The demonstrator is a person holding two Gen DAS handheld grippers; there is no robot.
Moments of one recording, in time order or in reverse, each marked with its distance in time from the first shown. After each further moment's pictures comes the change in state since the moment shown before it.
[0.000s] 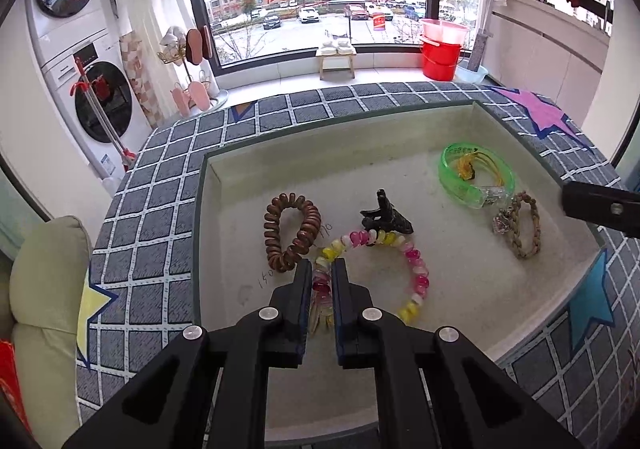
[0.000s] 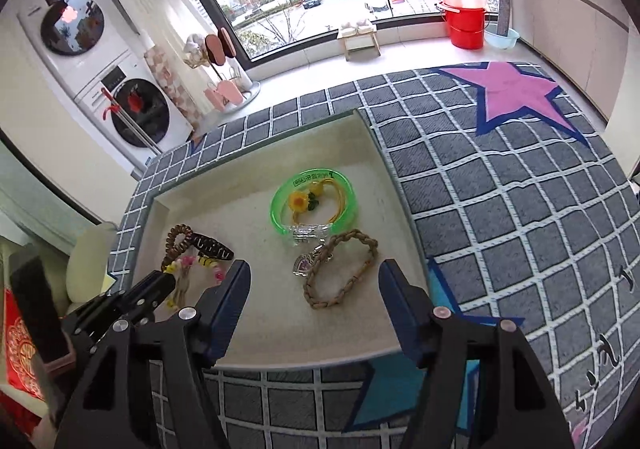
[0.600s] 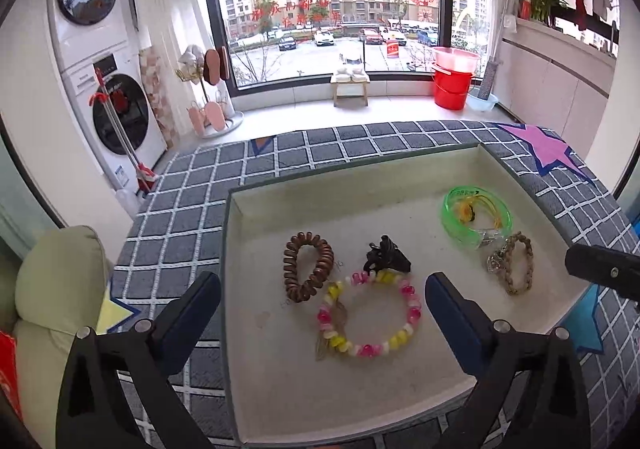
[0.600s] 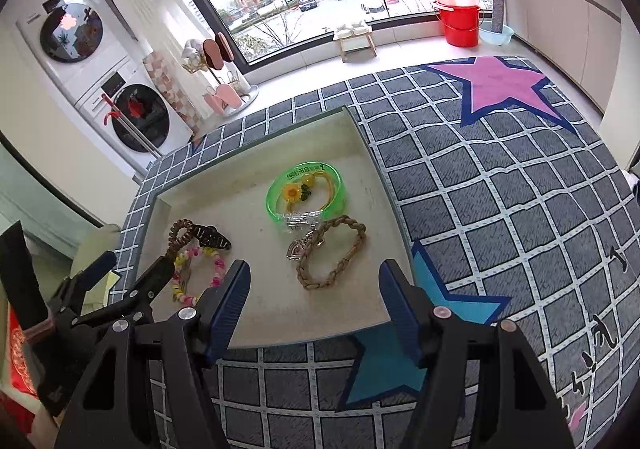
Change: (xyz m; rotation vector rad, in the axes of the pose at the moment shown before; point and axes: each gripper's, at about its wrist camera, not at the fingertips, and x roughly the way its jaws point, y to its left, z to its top) left arm -0.026 0.008 0.010 -0.041 -0.106 0.032; right arm -0.013 -0.007 -0.012 0.018 -0.017 0.011
